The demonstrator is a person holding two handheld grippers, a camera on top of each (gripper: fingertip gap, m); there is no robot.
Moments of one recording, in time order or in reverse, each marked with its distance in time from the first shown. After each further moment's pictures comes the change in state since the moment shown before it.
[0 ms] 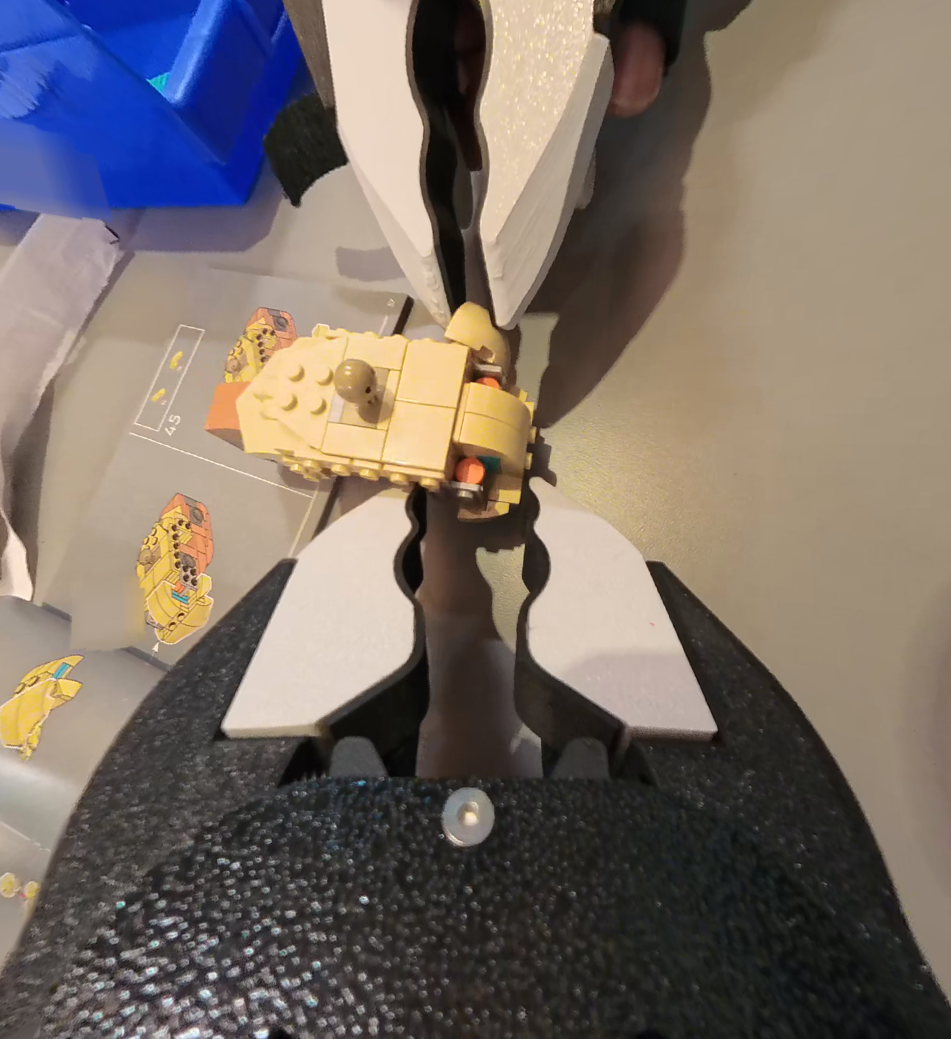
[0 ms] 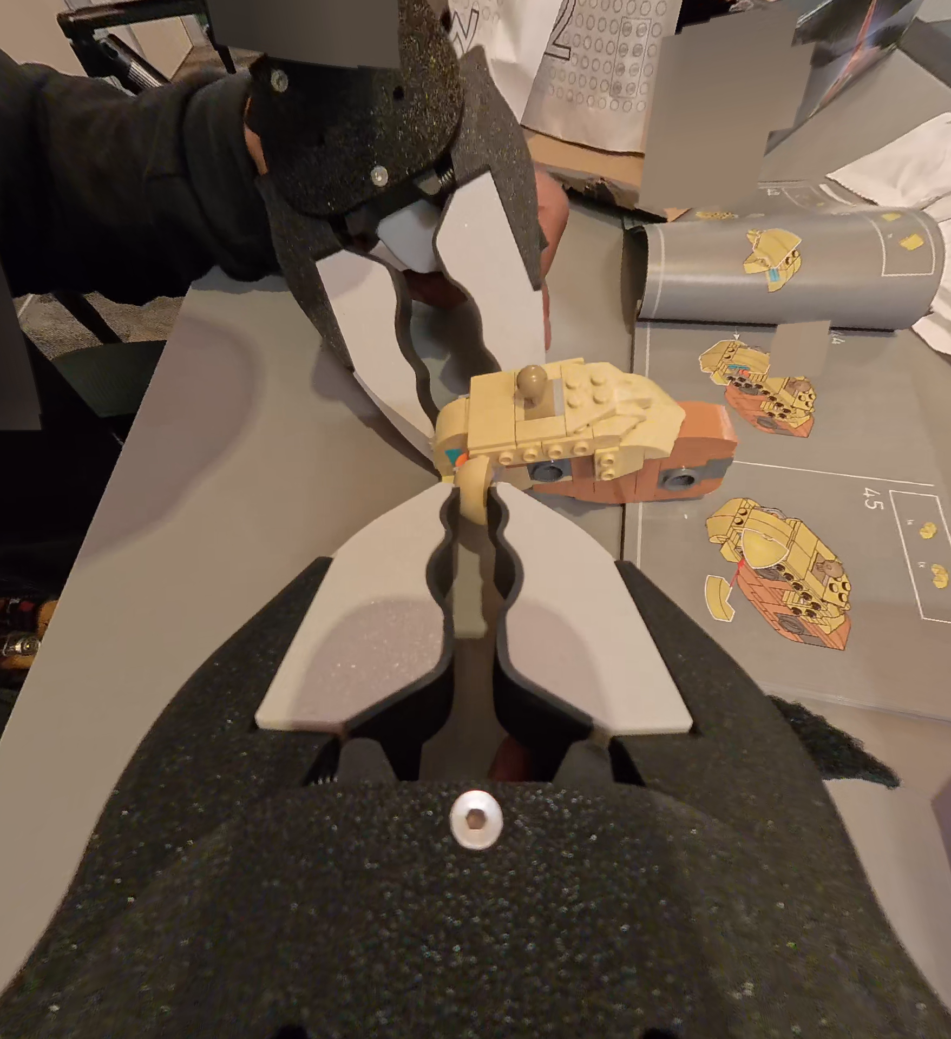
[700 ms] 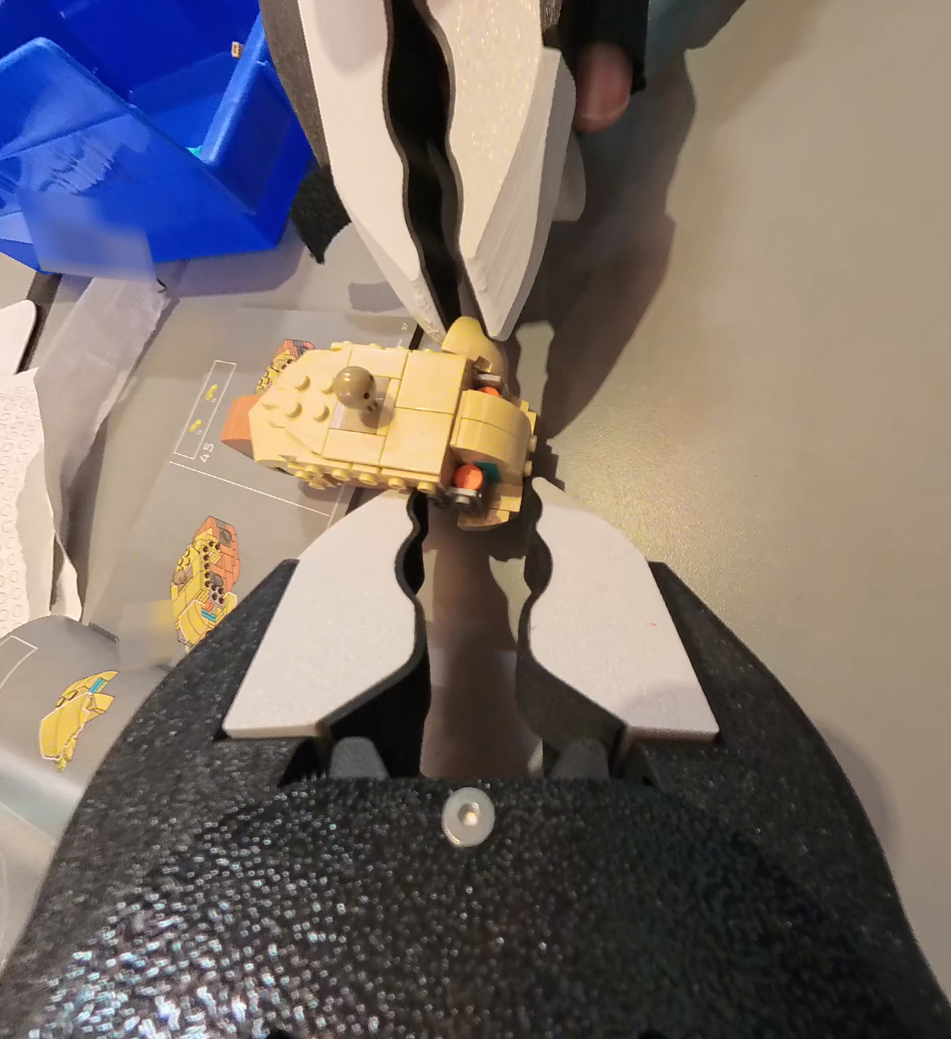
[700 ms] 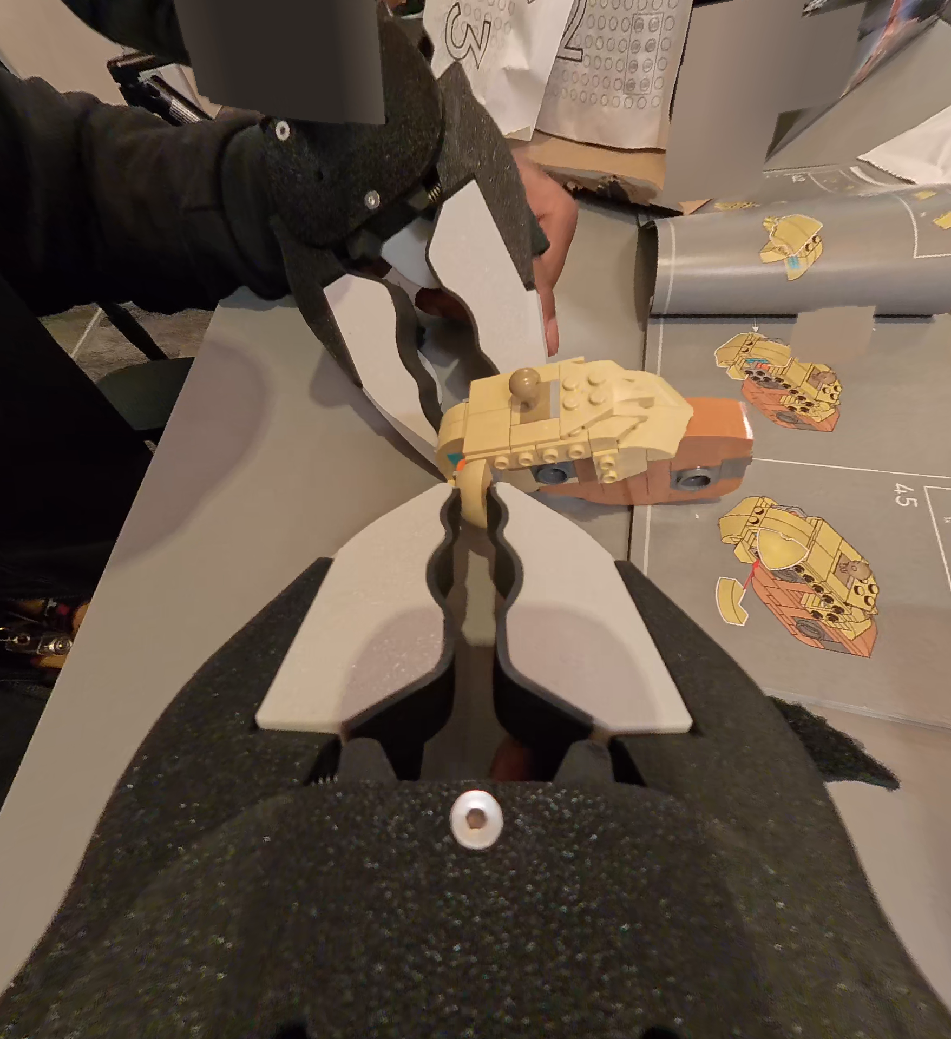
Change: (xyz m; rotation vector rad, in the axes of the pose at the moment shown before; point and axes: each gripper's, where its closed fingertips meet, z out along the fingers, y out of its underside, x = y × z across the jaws) left arm -0.003 -0.004 0.002 0.052 -0.057 0.066; right arm 0.001 0.000 0.000 0.014 -0.060 0.047
